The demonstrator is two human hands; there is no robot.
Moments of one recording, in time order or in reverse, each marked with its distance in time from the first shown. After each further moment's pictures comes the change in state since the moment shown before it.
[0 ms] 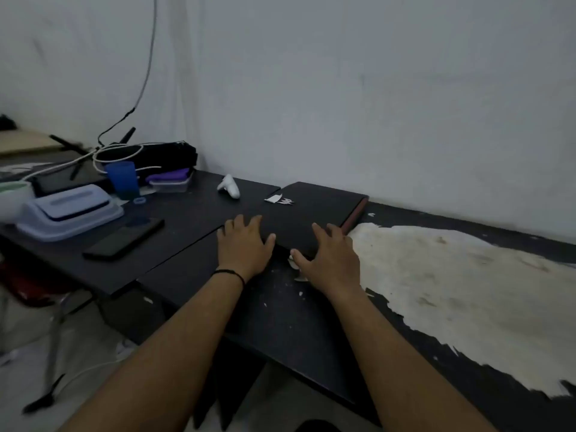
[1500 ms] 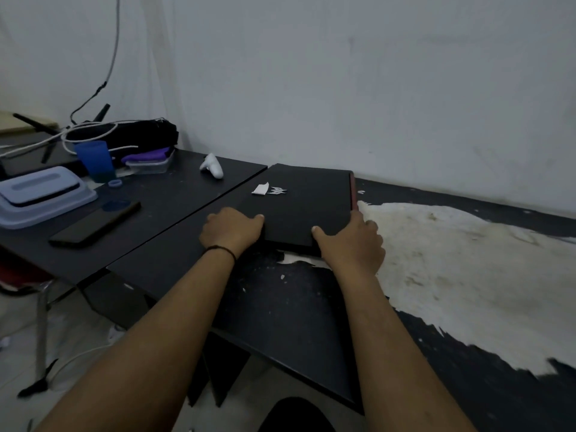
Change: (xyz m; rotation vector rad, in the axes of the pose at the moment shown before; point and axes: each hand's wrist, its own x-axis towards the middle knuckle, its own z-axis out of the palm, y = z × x) left_hand 0.006 0.022 -0.001 -0.207 -0.170 -0.437; right_hand 0.000 0.041 -0.018 0.110 0.096 0.428
